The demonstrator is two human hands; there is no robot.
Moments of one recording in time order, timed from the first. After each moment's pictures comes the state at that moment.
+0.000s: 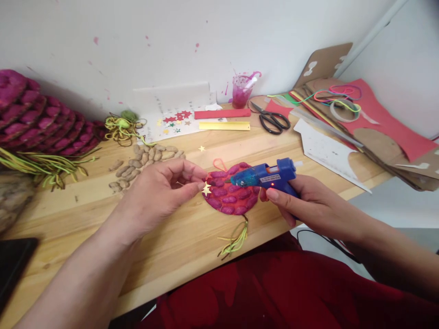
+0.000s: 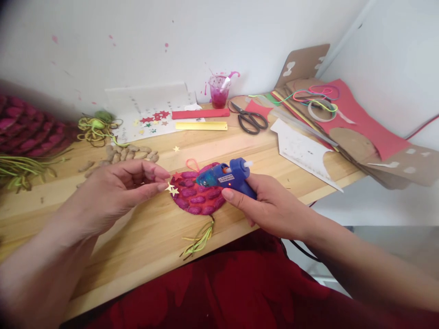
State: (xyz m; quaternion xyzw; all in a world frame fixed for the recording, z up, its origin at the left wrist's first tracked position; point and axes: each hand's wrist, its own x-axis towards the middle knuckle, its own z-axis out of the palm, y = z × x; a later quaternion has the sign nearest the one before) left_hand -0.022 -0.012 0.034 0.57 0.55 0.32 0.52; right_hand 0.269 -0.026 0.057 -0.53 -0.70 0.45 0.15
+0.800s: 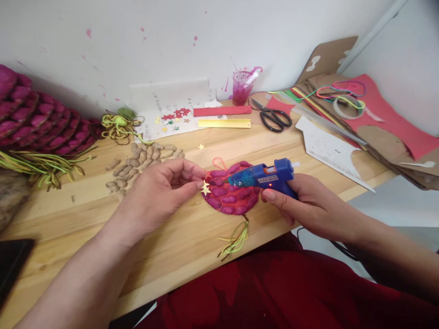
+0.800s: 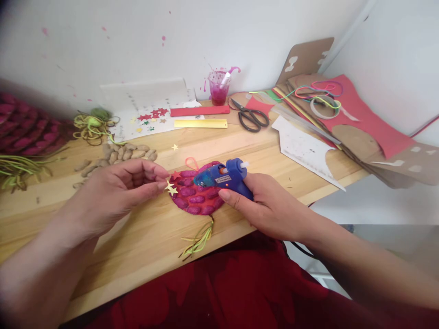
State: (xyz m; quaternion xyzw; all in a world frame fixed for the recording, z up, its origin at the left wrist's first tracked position) left_hand -0.023 -0.011 0.022 0.57 0.53 0.34 0.53; right_hand 0.266 -0.022 0.053 -0.51 -0.77 0.35 0.13
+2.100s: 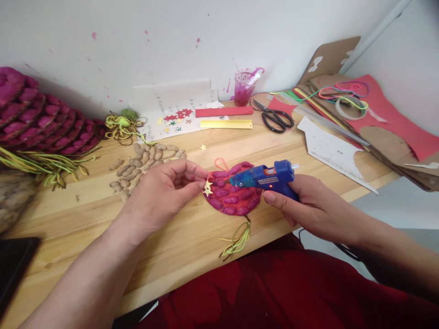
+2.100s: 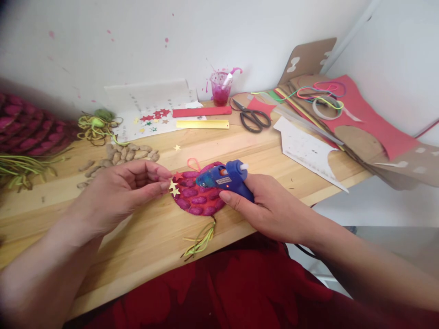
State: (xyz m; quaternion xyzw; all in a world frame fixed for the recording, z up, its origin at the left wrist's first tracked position) left_hand -0.019 -0.012 0.028 0.56 0.54 0.34 0.53; right_hand 0.264 -0.022 0.056 -0.52 -0.77 0.35 0.11
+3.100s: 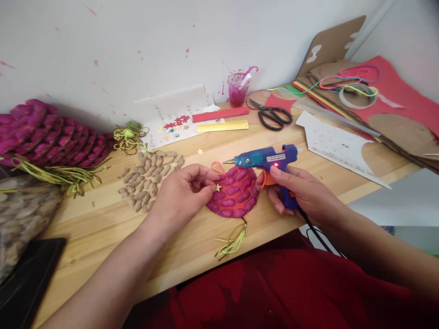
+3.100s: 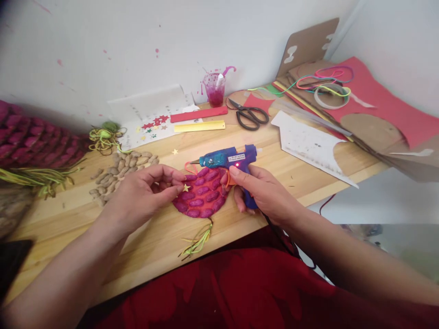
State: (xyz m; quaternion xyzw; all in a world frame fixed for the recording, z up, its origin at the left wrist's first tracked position) left_hand 0.018 -0.010 0.029 0.58 0.59 0.31 0.48; right_hand 0.268 -0.016 0.019 -0.51 -0.46 0.66 0.31
